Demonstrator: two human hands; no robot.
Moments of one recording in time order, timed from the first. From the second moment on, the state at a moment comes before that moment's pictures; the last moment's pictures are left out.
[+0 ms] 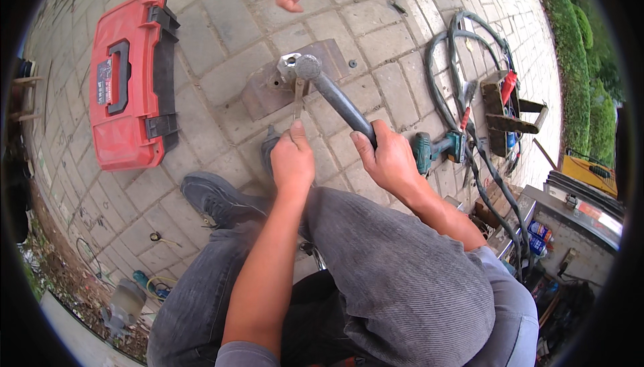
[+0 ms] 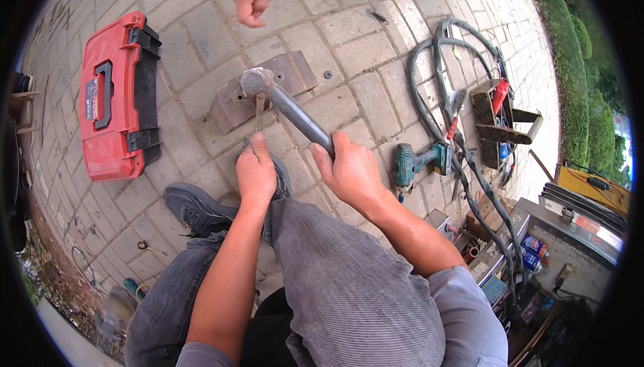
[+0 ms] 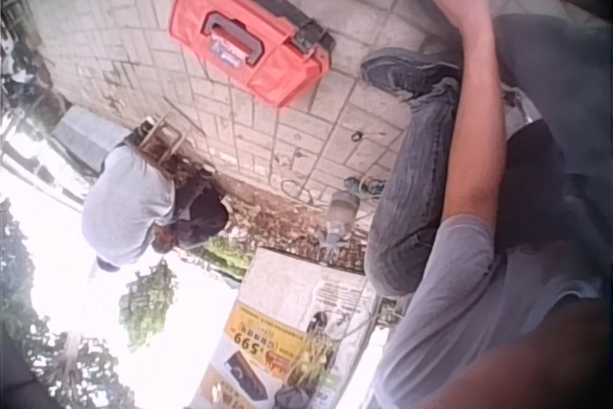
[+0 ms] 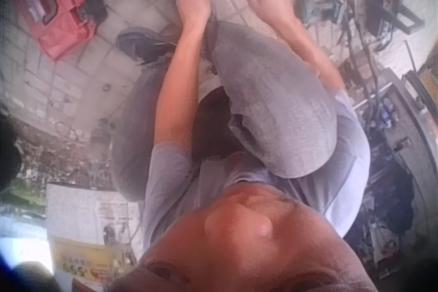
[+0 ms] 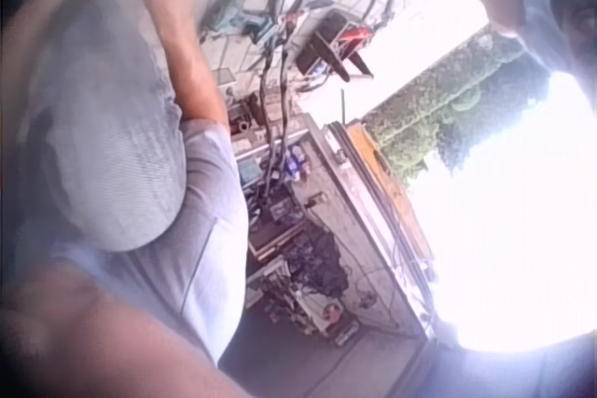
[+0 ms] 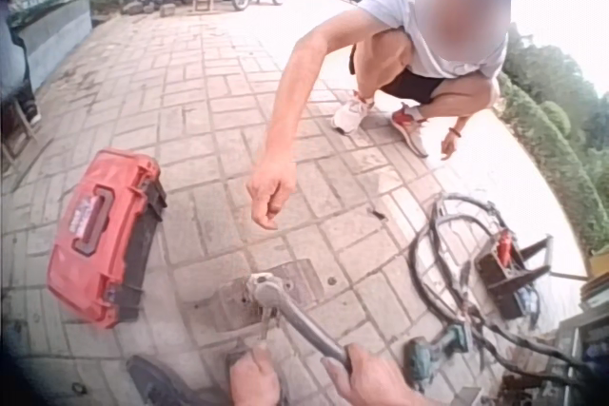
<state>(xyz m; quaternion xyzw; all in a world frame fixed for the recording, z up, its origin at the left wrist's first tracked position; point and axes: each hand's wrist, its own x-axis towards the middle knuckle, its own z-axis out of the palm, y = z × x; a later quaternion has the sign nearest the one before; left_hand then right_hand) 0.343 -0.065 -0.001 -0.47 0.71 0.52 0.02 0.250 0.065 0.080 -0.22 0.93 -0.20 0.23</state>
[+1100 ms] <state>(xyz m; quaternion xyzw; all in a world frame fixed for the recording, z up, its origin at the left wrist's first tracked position) 0.344 -0.063 -0.006 -0.47 0.70 0.53 0.02 0.252 0.071 0.063 -0.17 0.90 -0.31 0.26</state>
